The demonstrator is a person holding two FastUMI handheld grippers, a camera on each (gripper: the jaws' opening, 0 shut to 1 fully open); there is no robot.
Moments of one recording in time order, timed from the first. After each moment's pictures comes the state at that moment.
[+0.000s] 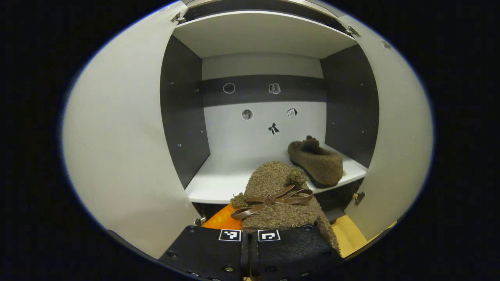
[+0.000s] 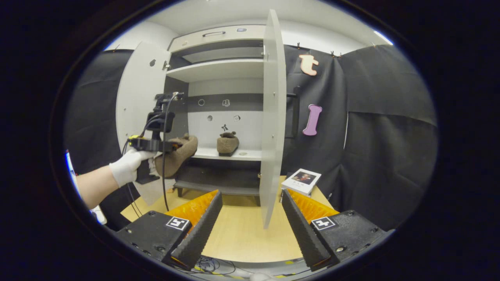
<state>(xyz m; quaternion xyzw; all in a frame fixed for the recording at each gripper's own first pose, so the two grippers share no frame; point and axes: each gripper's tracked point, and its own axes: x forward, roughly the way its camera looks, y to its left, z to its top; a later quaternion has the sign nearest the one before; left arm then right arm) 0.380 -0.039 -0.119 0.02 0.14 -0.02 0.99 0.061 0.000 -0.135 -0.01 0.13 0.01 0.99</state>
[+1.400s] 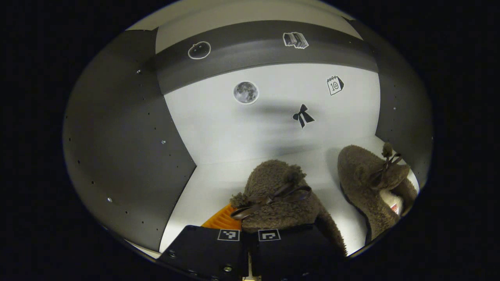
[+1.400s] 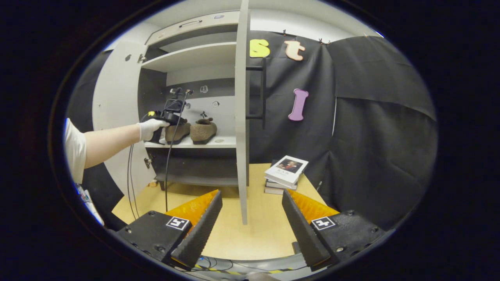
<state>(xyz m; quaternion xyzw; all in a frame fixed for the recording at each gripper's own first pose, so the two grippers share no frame) 0.580 -0.036 -0.182 0.07 0.27 0.02 0.96 0.089 -0.061 -0.162 0.00 0.18 -0.04 0.98</state>
